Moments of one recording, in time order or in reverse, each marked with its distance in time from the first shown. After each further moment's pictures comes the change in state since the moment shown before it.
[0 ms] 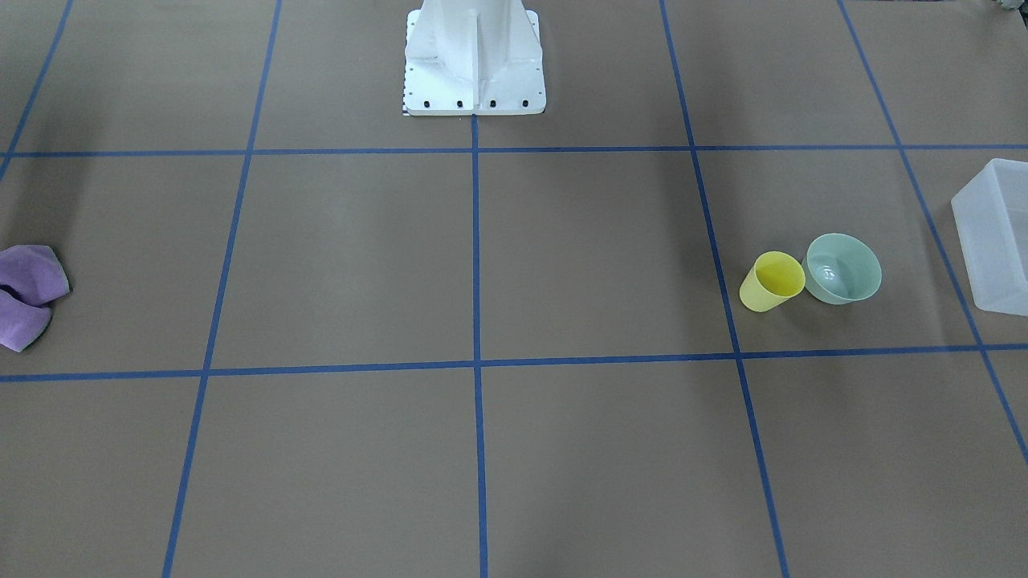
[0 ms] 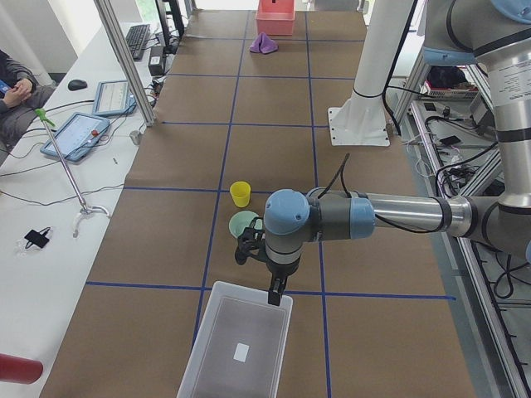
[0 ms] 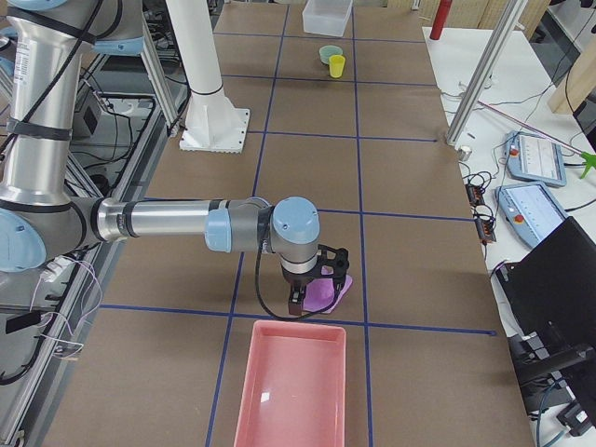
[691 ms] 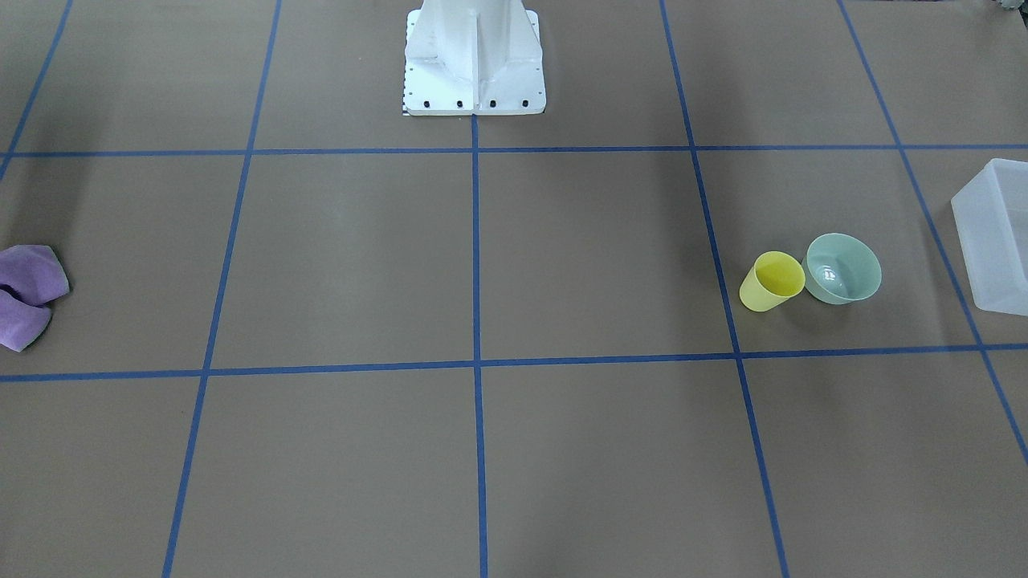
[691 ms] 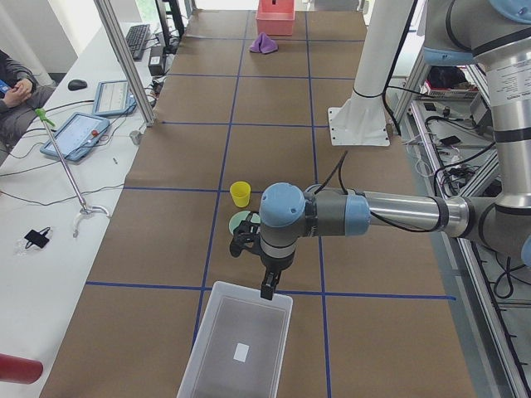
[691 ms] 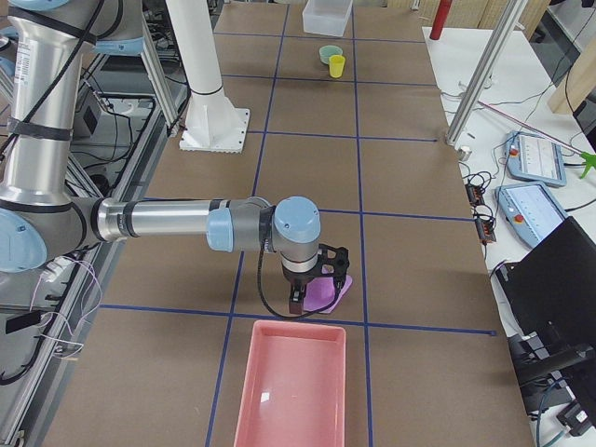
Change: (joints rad) left arm 0.013 -0.039 -0.012 -0.010 -0.001 0.005; right arm -0.011 0.001 0.001 0.002 0.000 0.001
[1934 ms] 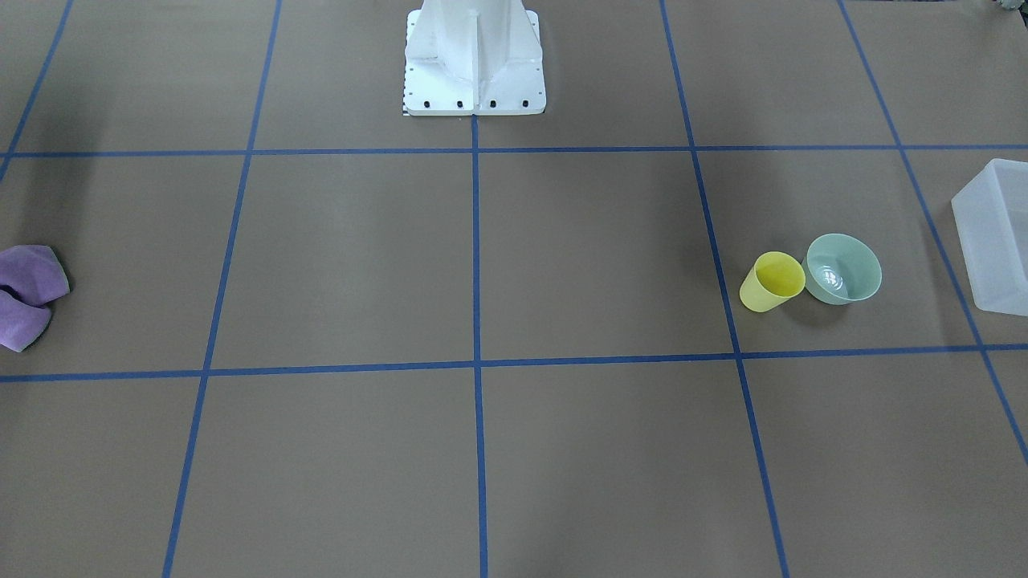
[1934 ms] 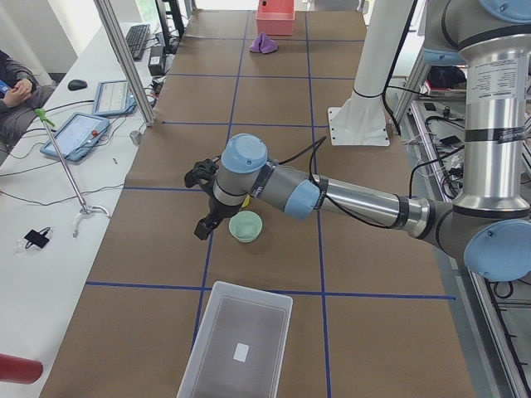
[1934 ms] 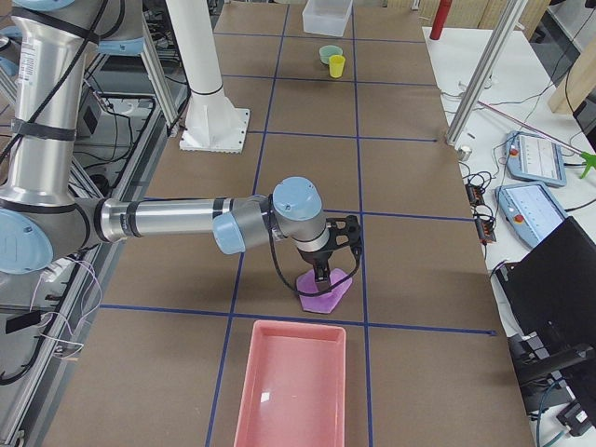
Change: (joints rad) left arm 0.158 -0.206 0.072 -0.396 -0.048 -0.179; right arm -0.109 0.040 -0.002 0.371 -0.014 0.097
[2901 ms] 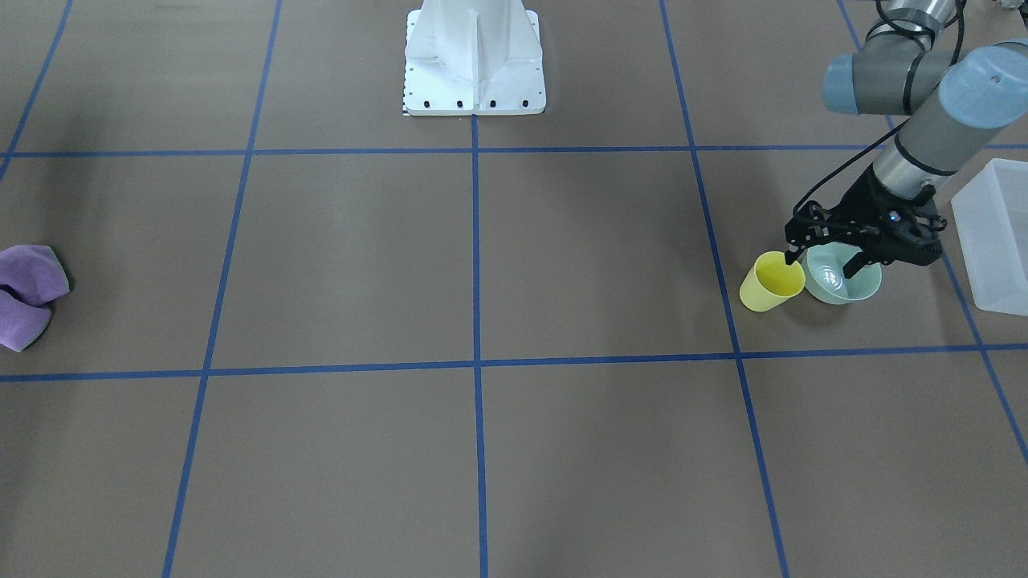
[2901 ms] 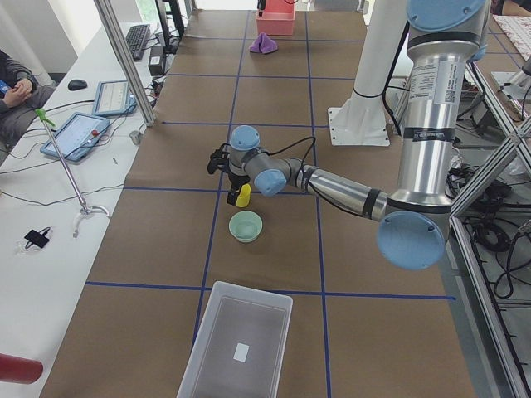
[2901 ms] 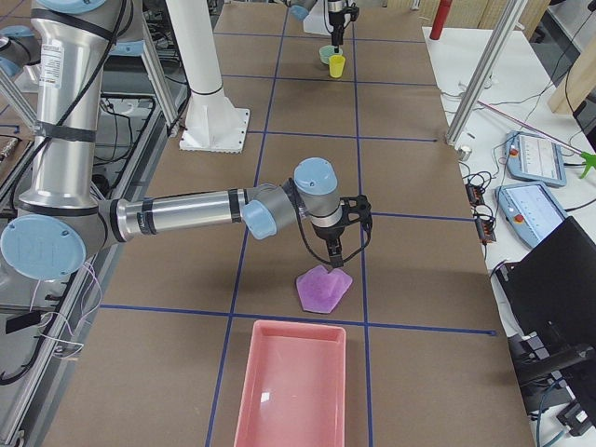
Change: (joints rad) left arm 0.546 -0.160 0.135 -0.221 0.220 -0.861; right arm -0.108 0.030 0.004 0.020 -0.054 0.122
